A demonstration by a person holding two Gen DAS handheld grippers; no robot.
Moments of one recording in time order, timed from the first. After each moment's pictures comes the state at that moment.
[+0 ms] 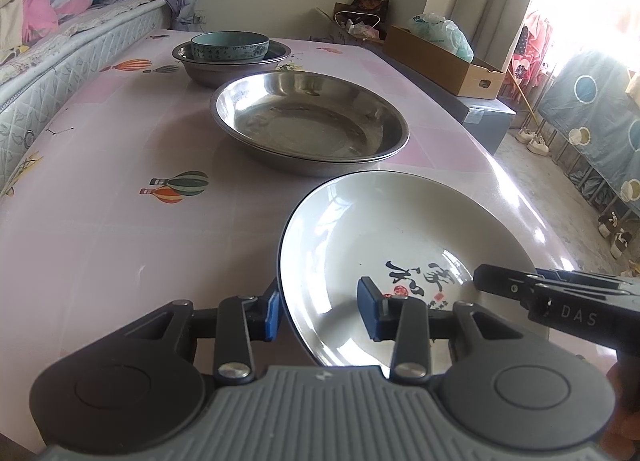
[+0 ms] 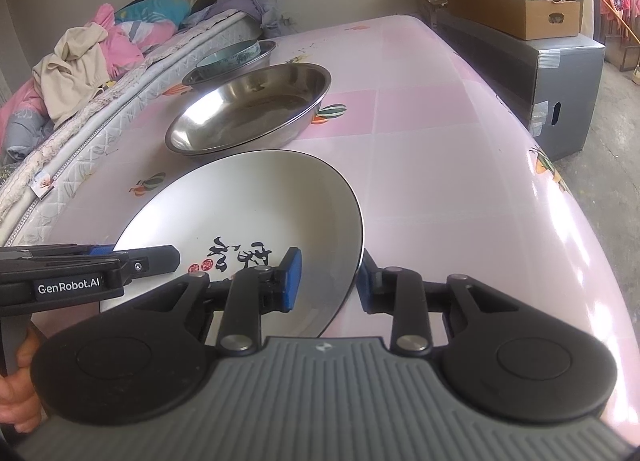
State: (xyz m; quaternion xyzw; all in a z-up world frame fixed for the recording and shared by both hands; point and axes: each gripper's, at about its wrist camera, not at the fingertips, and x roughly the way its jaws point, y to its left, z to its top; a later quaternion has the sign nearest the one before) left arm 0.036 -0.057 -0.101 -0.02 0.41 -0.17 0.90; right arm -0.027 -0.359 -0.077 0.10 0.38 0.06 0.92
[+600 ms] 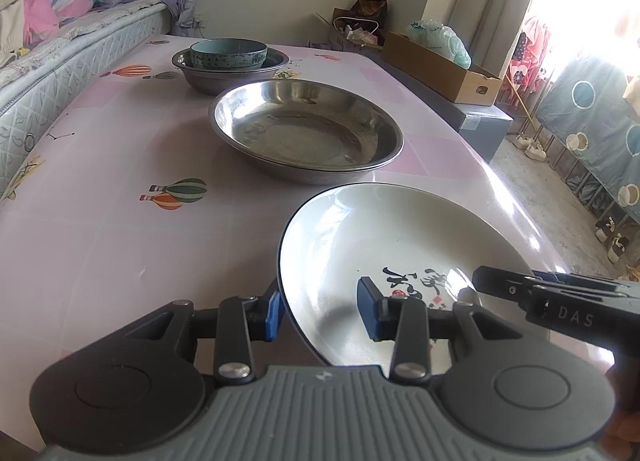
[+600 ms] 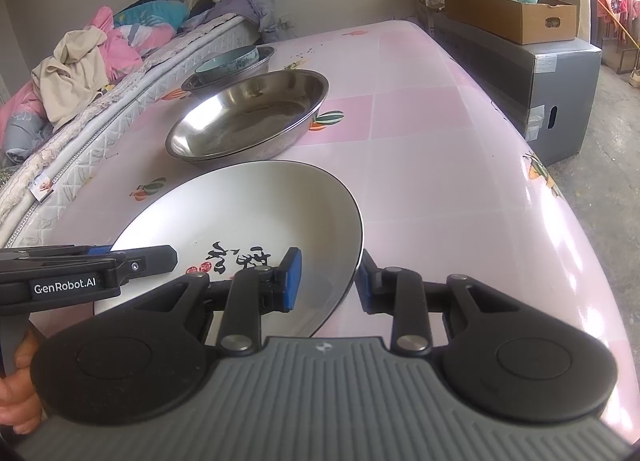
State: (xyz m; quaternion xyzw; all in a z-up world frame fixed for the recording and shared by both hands) left arm 0.031 -0.058 -0.095 -0.02 0.40 -0.17 0.90; right arm -0.031 -0.359 -0.072 0.10 0.38 0.05 0.92
